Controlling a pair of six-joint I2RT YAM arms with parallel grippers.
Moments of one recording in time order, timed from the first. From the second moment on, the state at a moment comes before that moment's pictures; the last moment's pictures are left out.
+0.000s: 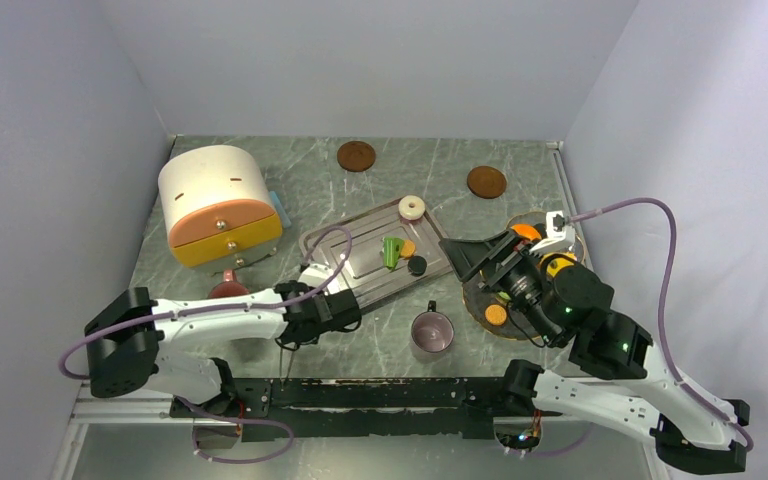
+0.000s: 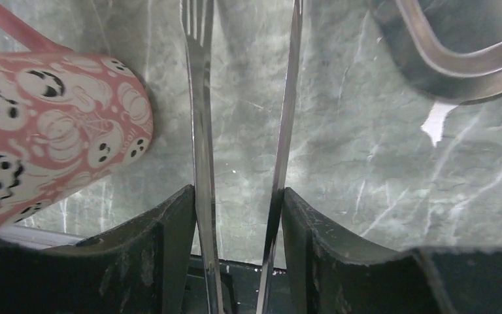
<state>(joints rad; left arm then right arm) -1.16 1.35 0.85 -1.03 -0.64 -1.00 1.07 0.54 0.97 -0.50 0.56 0.82</state>
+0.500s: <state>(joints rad) -1.15 1.36 0.67 -0.80 -0.50 -0.99 1.07 0.52 0.97 -0.50 0.56 0.82</state>
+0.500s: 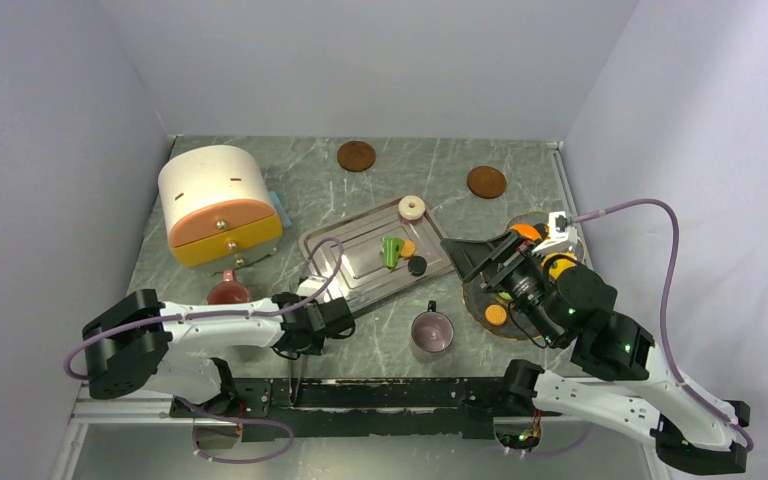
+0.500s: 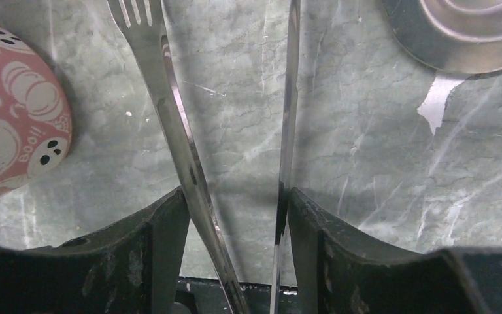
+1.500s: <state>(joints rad) -1.10 1.24 0.55 -0.61 -0.45 -1.04 1.07 0.52 0.97 -0.50 0.56 0.82</state>
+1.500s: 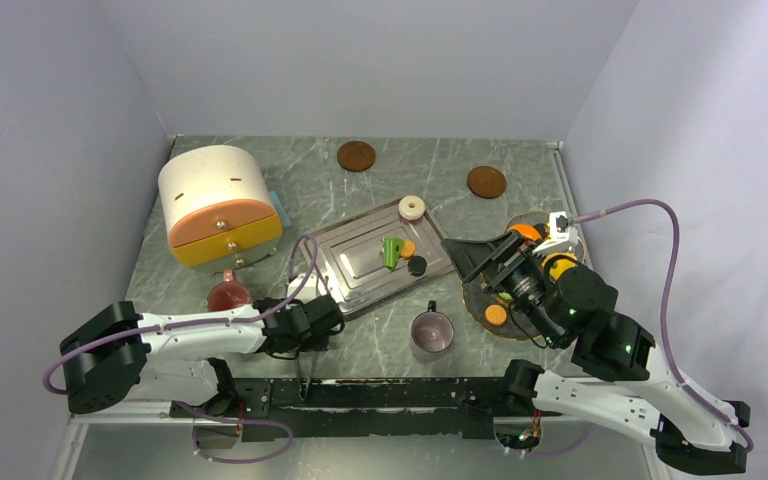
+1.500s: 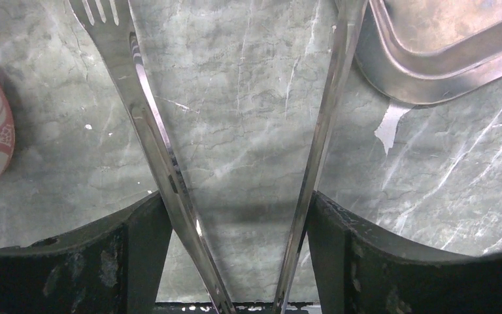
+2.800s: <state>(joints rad) -1.10 1.13 0.78 -0.89 -0.42 -0.92 1.07 0.53 0.95 -0.49 0.56 0.83</state>
